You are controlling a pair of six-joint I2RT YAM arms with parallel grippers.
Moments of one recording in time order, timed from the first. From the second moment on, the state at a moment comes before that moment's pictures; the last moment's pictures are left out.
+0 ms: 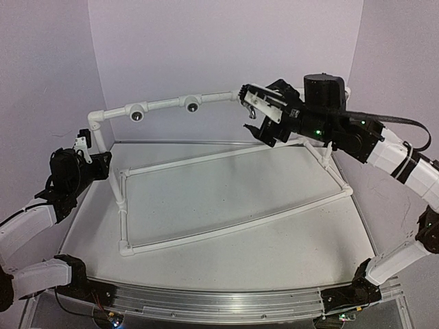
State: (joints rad) left arm -0.19 0.90 0.54 0.18 -0.01 -0.24; right arm 0.87 1.42 1.55 -0.35 0.22 -0.84
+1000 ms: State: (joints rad) left arm -0.19 0.90 0.54 0.18 -0.01 -0.24; right arm 0.85 1.70 1.69 -0.26 0.53 -1.96
